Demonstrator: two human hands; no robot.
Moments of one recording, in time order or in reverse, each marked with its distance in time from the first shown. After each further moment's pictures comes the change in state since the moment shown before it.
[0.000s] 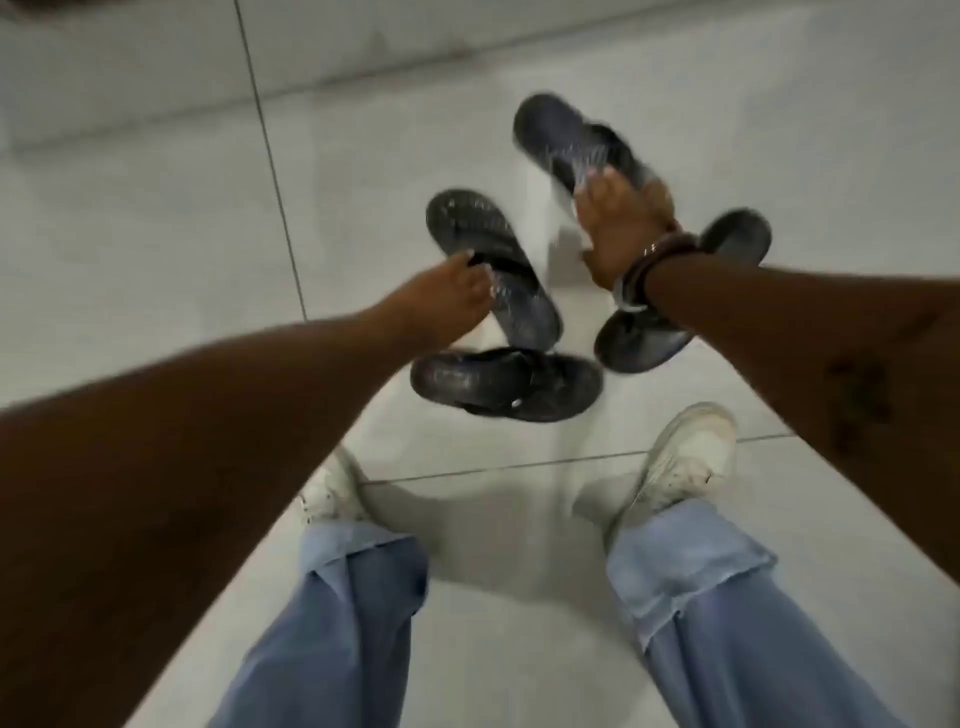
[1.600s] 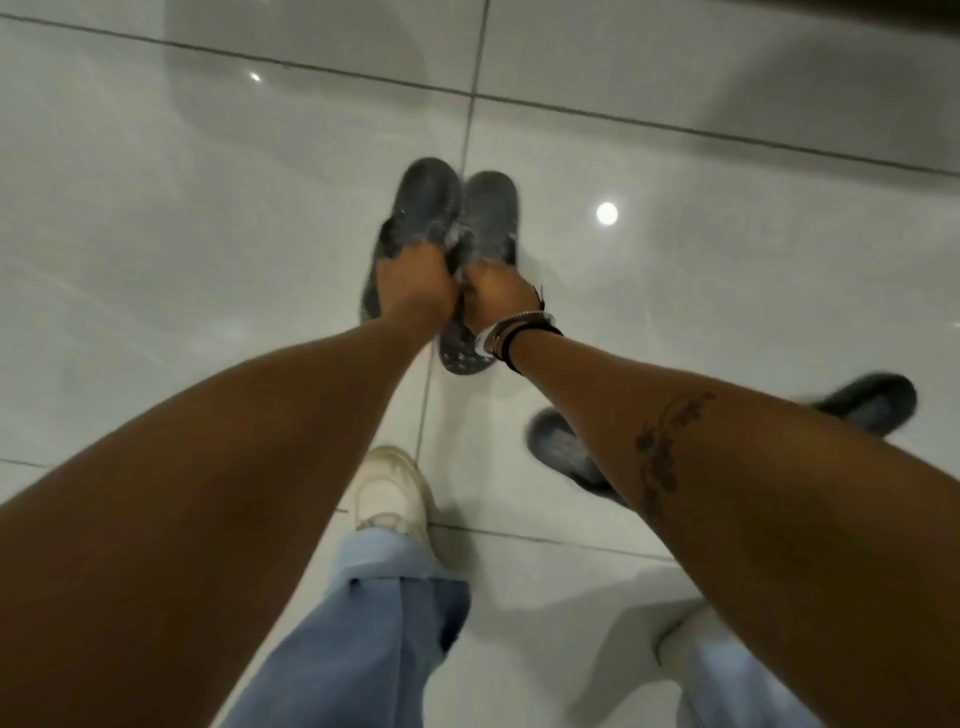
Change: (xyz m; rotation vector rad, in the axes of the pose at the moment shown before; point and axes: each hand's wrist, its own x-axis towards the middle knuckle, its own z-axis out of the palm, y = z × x) left_hand -0.159 -0.085 0.118 -1.294 0.171 -1.764; right_hand 0.115 -0.338 -0.062 0.423 0.002 -0.094
